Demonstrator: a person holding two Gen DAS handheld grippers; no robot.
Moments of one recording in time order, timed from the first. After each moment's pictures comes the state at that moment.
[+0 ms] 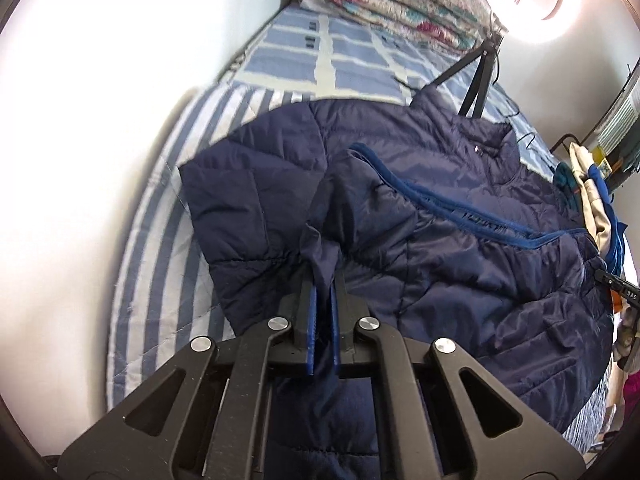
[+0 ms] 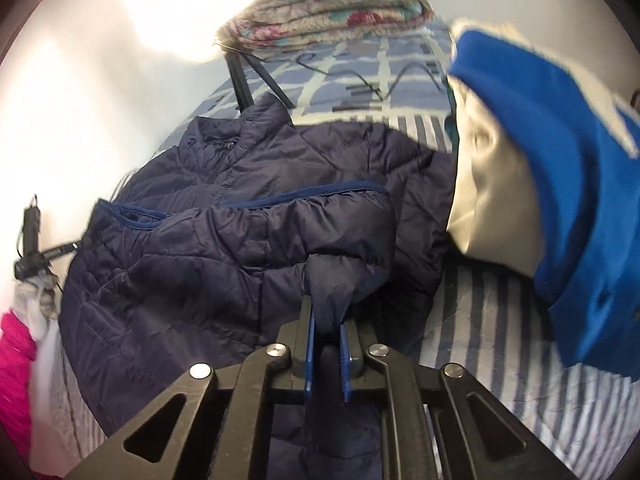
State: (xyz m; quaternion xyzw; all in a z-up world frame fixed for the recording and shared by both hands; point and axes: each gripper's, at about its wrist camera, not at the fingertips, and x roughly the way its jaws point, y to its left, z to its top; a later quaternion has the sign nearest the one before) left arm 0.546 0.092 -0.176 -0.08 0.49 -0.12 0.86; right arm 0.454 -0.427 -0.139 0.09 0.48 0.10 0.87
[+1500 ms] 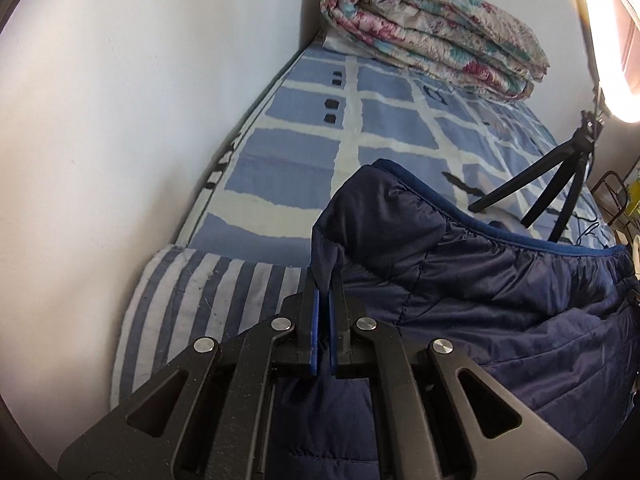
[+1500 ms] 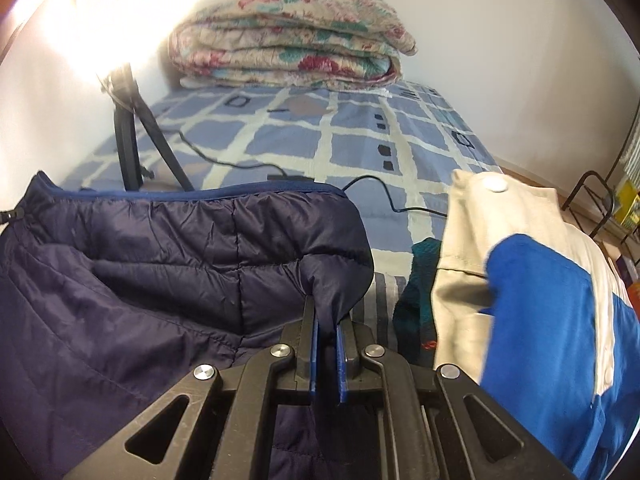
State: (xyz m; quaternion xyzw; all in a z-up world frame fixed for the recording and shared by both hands) left arm 0.745 0.049 -0.183 -0.06 0.46 -0.05 0.89; right arm 0.633 -0.420 -0.133 -0.03 0.44 -0.03 0.90
